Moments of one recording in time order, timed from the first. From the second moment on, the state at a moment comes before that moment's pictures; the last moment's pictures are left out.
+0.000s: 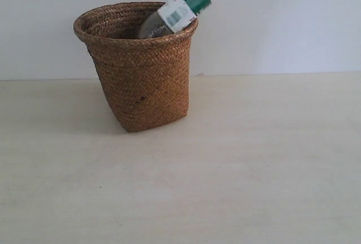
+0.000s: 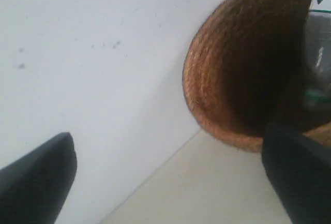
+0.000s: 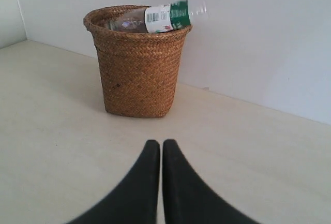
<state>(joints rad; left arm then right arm) -0.50 1.58 -1.73 0.59 0.86 0.16 0.52 0.19 -0.57 0.00 0.64 -0.02</state>
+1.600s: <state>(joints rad) -0.50 1.63 -1.73 0.47 1.17 0.05 0.52 0.19 -0.57 0.00 0.64 -0.02</state>
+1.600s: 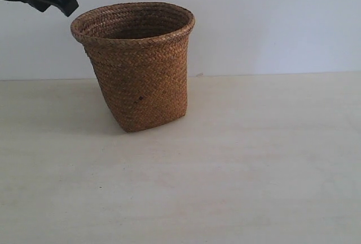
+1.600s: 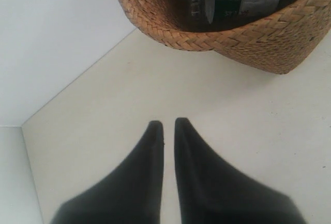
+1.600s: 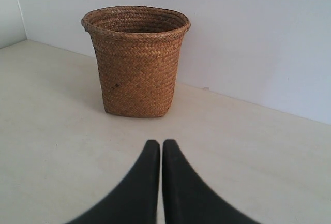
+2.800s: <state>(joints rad) -0.46 1.36 -1.23 0.38 0.07 -0.40 0.52 0.19 -0.57 0.00 0.64 -0.02</state>
